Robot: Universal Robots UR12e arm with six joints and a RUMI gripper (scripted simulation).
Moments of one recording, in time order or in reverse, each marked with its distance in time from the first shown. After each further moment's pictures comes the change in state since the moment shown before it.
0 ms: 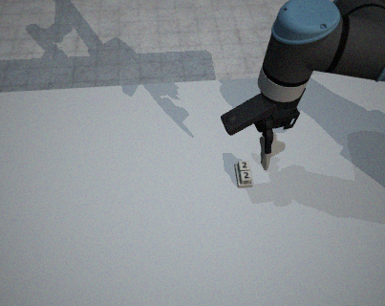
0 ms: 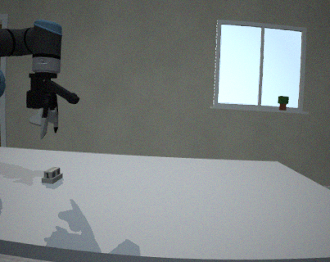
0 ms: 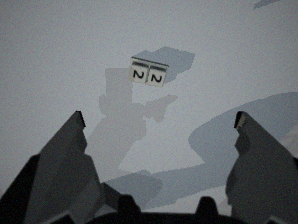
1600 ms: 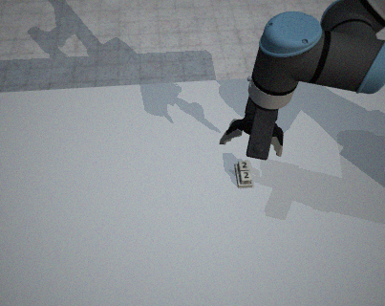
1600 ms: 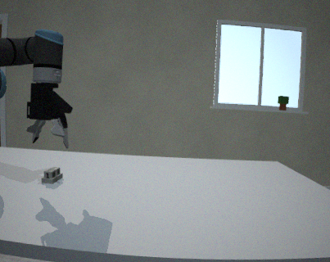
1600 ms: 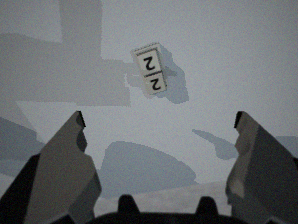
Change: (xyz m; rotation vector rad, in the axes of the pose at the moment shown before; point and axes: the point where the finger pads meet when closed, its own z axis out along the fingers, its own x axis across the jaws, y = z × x) arm -0.001 0.000 0.034 -0.006 0.002 -1.048
